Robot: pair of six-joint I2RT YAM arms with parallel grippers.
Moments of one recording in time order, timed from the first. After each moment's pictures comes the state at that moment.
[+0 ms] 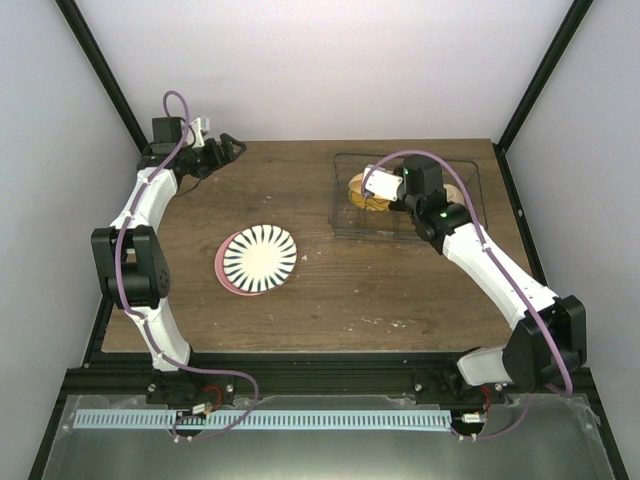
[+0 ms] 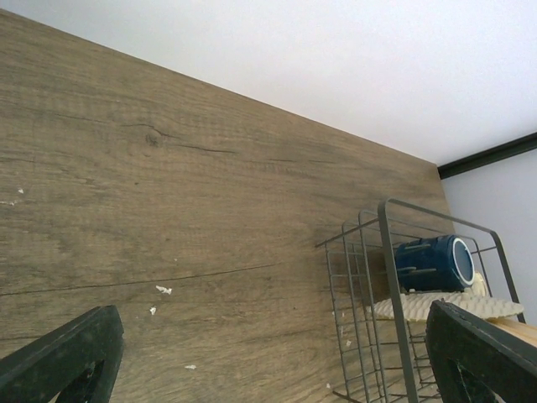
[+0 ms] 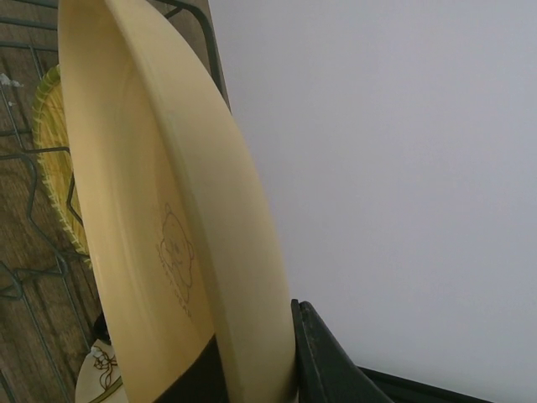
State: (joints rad) left arm 0.06 1.88 1.62 -0.39 0.65 -0.42; right arm 0.43 1.36 1.16 -0.23 0.27 -1.21
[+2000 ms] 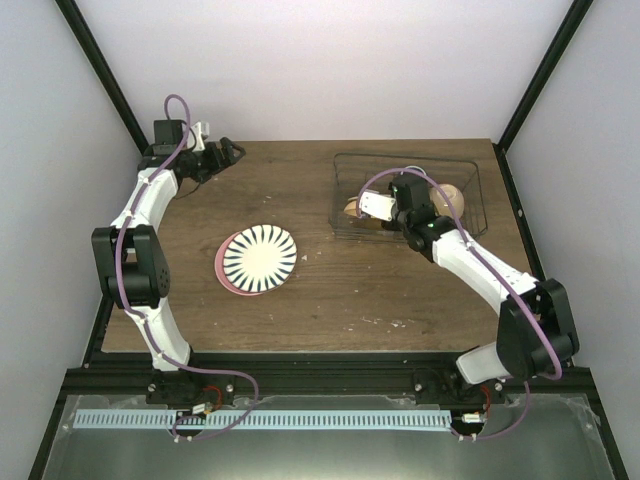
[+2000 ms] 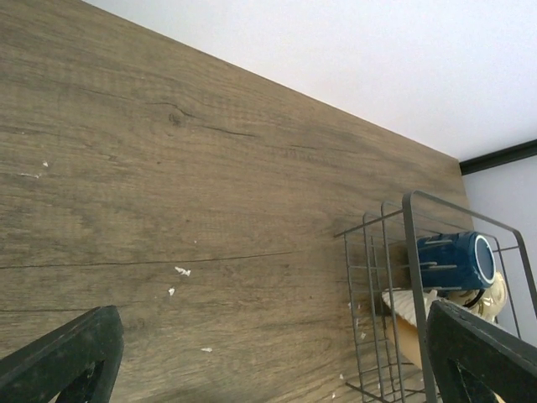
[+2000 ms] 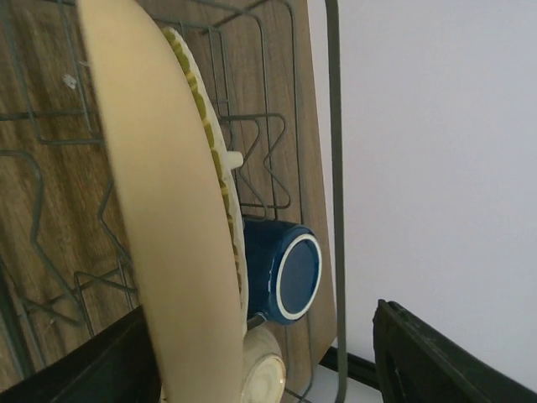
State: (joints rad) left arm 0.06 1.88 1.61 -0.44 0.61 -0.41; right arm 0.43 1.42 1.01 -0.17 0.25 -1.20
